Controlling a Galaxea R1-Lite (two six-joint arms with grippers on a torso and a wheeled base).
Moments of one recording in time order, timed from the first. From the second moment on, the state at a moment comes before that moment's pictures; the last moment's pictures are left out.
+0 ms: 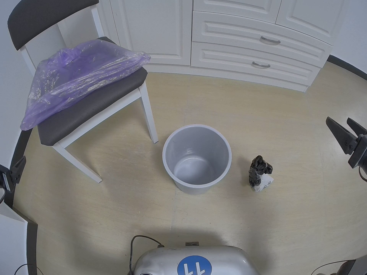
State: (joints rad) left arm 0.45 0.95 -0.41 -0.42 -0.27 0.38; right arm 0.54 1.00 -0.47 -0.67 -0.34 0.07
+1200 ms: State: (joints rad) left arm 0.66 1.55 -0.52 -0.94 -0.50 0.09; right arm 0.54 1.16 -0.47 -0.75 -0.34 0.17
